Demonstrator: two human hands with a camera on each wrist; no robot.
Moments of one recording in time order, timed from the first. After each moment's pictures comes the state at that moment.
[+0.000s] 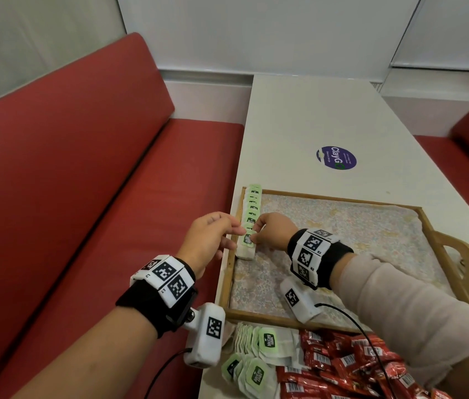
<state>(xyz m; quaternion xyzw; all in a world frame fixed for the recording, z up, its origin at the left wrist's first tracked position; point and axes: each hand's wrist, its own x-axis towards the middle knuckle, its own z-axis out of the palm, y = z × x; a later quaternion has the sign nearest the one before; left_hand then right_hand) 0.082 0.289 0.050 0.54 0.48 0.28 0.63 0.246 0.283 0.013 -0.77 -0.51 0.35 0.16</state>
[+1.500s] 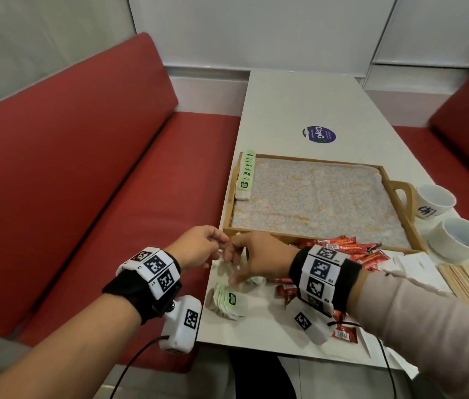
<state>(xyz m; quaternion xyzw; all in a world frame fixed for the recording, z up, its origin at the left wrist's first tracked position) -0.005 0.165 0.033 0.67 0.50 0.07 0.54 0.147 0.088 0.047 -0.60 -0.67 0.41 0.16</state>
